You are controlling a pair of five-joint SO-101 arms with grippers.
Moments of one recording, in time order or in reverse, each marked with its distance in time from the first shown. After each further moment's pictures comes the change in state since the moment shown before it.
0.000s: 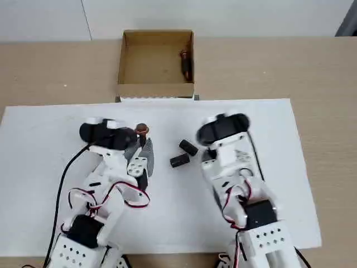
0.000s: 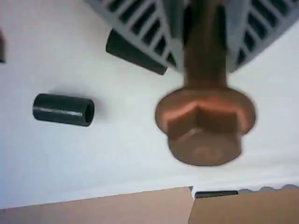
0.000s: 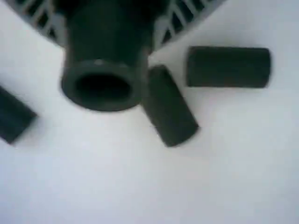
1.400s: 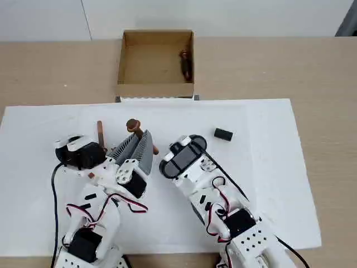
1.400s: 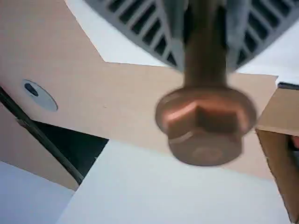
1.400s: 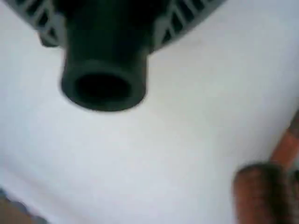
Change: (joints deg) left arm 0.5 -18.0 10.4 -11.2 17.1; right arm -13.5 0.0 14.6 -26.7 10.5
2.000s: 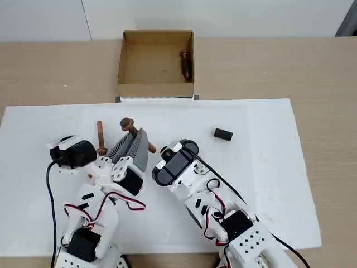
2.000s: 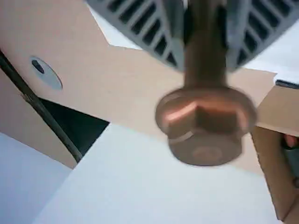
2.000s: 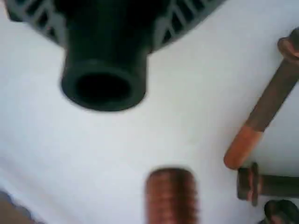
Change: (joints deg) left arm -2.2 0.0 0.0 0.0 4.9; right arm -3.8 0.0 0.0 -0.4 0.6
